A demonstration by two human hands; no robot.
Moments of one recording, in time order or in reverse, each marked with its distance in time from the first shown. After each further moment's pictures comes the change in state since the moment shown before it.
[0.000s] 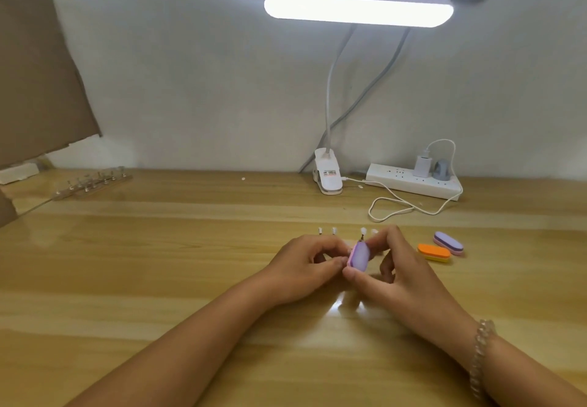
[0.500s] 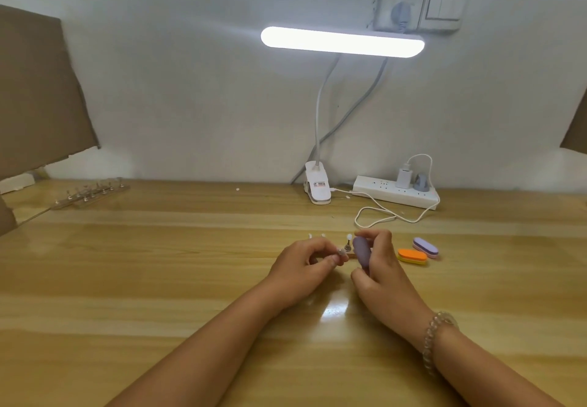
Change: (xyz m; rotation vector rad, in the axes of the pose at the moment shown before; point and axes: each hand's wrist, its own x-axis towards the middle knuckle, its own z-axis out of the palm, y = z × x) left_hand -0.002 0.011 0.014 -0.110 0.166 -0.017; right_hand 0.002 -0.001 0.007 -0.074 0.035 0.048
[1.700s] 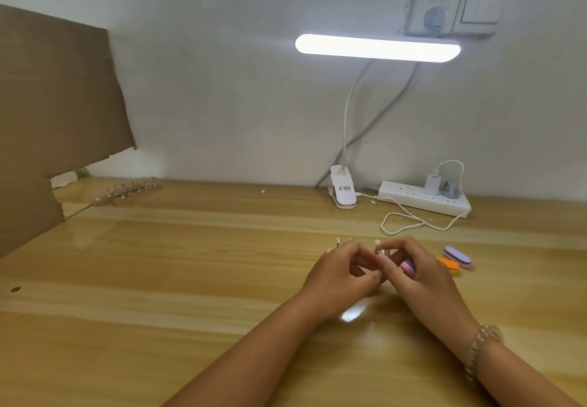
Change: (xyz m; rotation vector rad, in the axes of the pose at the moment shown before) left_hand -0.004 -0.002 0.014 -0.077 0.040 0.016; right_hand 0.001 -0.003 -0.009 0.045 0.105 -0.026
